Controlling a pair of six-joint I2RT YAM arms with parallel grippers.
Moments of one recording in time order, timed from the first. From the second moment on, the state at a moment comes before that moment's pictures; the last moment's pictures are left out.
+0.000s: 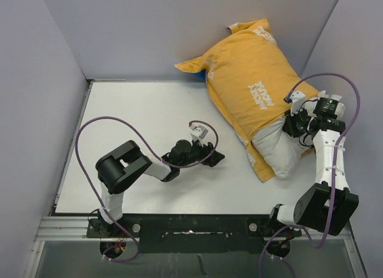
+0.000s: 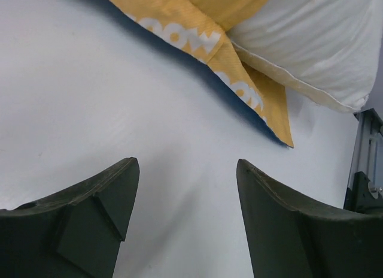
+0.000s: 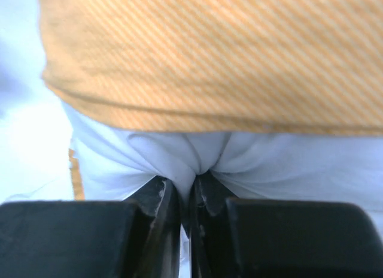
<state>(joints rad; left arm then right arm) -0.87 1.89 0.75 0.97 0.15 -0.52 -0.31 1.31 1.17 -0.76 -0.48 -0.71</state>
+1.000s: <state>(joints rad) -0.99 2.06 0.86 1.05 0.07 -0.82 -0.24 1.27 1.53 -1.46 -1.00 -1.44</state>
